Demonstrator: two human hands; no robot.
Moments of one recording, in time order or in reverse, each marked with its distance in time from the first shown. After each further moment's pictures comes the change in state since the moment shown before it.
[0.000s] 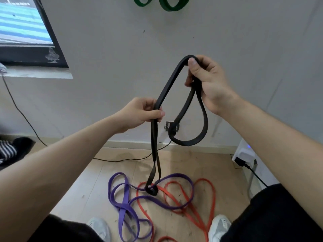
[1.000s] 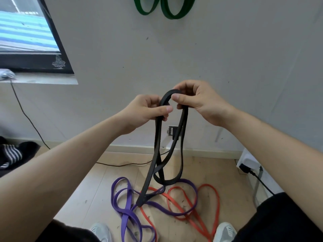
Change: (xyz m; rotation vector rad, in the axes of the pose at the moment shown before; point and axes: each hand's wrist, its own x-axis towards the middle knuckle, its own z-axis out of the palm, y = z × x) left_hand 0.001 0.020 -0.002 -0.160 0.022 0.064; right_hand -0.014 0.006 0.007 -0.265 -0.322 0.090
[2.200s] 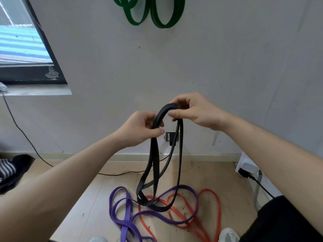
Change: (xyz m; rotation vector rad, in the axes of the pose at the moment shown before) left_hand -0.001 -0.022 0.004 0.391 0.034 0.046; right_hand 0.001 0.013 -0.015 -0.214 -0.108 0.031
